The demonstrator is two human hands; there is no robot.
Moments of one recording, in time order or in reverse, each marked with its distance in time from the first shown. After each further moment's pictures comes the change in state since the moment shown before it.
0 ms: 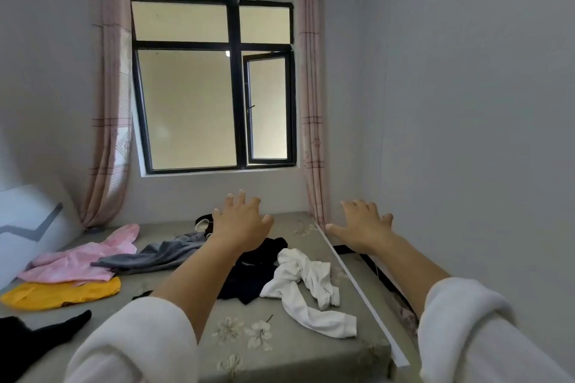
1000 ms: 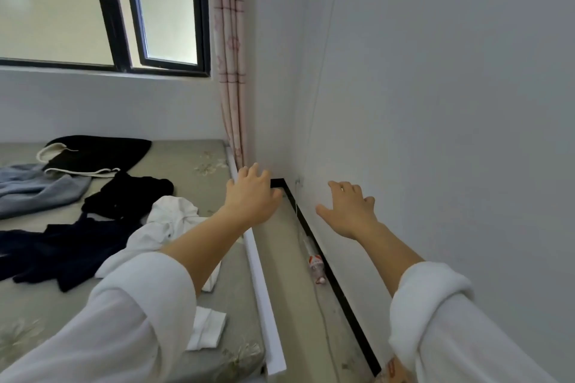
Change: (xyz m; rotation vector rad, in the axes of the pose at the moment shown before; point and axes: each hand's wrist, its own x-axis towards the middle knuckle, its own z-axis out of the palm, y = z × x) left_hand 0.371 0.339 0.377 -0.143 -0.178 0.184; right_hand 0.349 0.423 0.164 -0.116 -0.155 0.136
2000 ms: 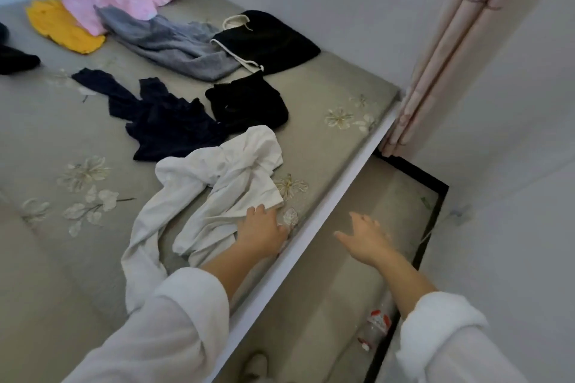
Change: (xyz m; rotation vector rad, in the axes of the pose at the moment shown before) left_hand 0.273 -0.115 0.271 -0.175 -0.259 -1.042; right_hand 0.479 -0.013 0.237 -0.043 -0.687 -0.595
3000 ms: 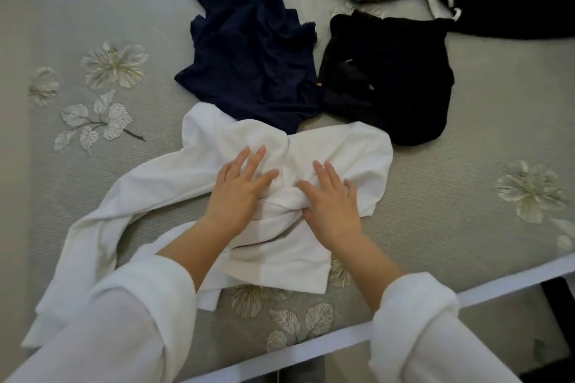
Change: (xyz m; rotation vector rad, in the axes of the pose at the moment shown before) left_hand 0.269 -0.178 0.038 0.055 0.280 -0.366; right_hand 0.376 -0.219 0.096 -0.457 -0.092 -0.953
